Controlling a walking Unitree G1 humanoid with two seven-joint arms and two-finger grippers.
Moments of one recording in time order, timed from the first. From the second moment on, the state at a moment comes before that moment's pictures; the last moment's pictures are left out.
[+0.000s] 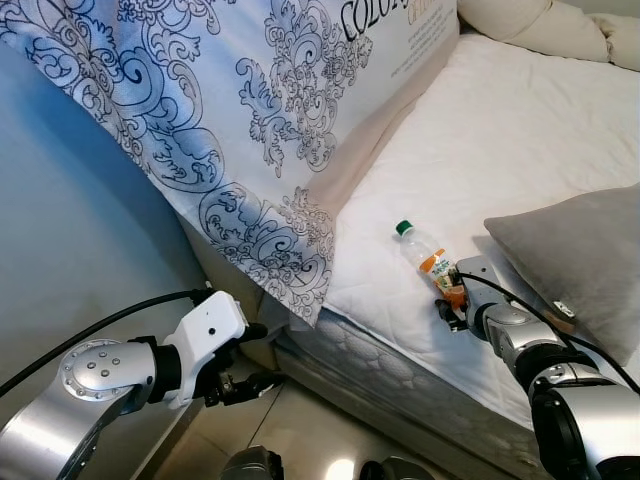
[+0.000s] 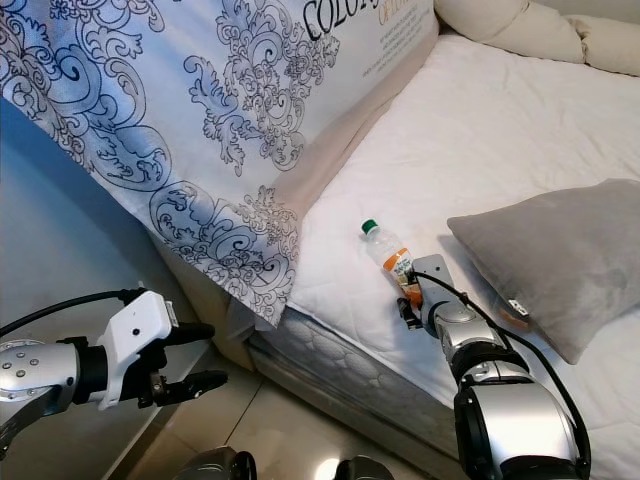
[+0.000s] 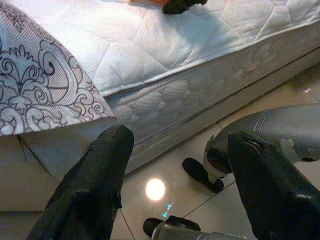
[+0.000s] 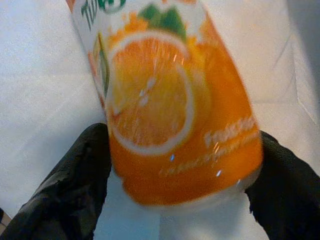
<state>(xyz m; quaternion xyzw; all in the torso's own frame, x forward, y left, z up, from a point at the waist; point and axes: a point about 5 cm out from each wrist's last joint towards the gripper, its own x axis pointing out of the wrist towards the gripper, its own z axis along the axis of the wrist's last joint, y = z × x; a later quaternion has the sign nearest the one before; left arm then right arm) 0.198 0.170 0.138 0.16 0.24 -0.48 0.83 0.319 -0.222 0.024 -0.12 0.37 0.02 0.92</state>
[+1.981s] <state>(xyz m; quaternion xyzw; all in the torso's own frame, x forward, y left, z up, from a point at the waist) 0.210 0.160 0.129 0.12 0.22 -0.46 0.85 0.326 -0.219 0.033 -0.04 0.29 0.01 0.96</state>
